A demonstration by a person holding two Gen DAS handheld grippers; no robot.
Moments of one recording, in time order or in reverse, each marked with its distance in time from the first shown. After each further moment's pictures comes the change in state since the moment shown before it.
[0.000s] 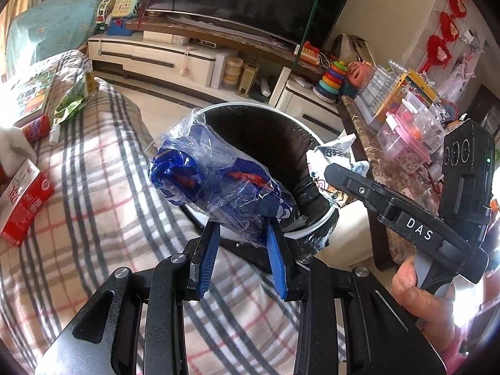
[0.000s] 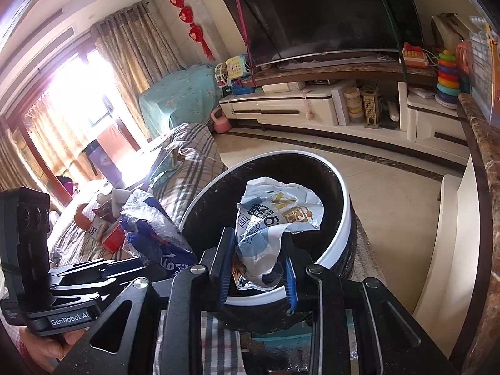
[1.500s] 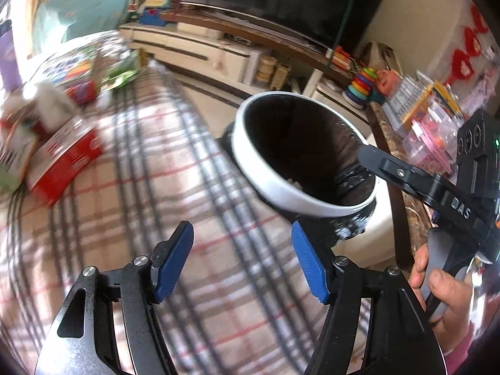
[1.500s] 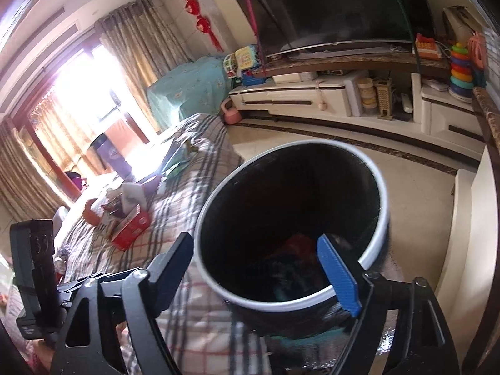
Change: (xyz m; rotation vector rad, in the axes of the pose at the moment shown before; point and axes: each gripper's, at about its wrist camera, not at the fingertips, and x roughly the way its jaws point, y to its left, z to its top) left arm -0.022 0.050 -0.034 -0.110 -0.005 0.099; right arm 0.019 0.022 0.000 0.001 0.046 0.056
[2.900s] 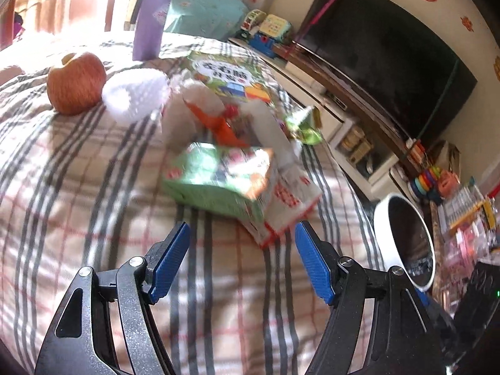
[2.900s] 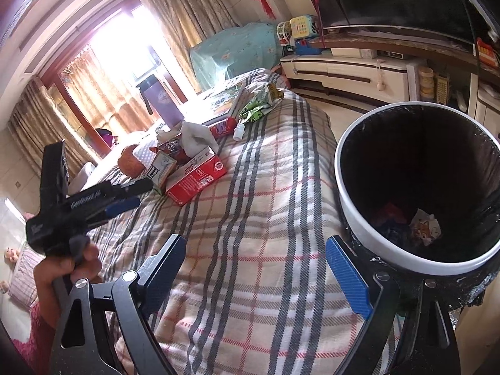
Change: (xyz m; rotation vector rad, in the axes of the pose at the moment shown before) left arm -0.061 0.180 0.007 -0.365 -0.182 0.200; right arm 0.052 0.103 -0.042 -0.125 0.135 0.137
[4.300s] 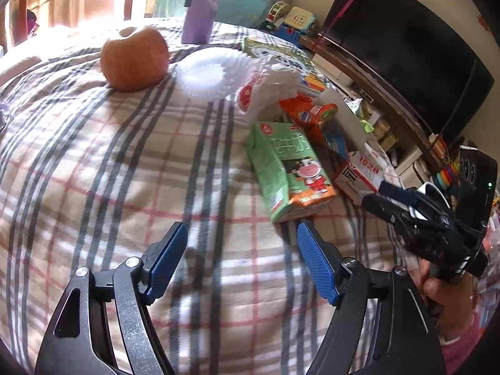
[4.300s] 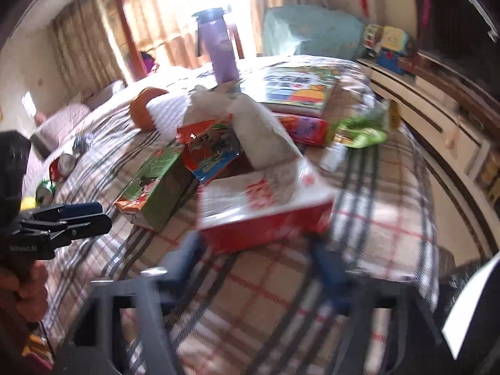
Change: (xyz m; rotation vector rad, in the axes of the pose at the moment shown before) left arm -0.016 0.068 -0.018 -0.002 0.049 0.078; right arm 0.121 0.066 0.050 -0.394 0.143 0.054
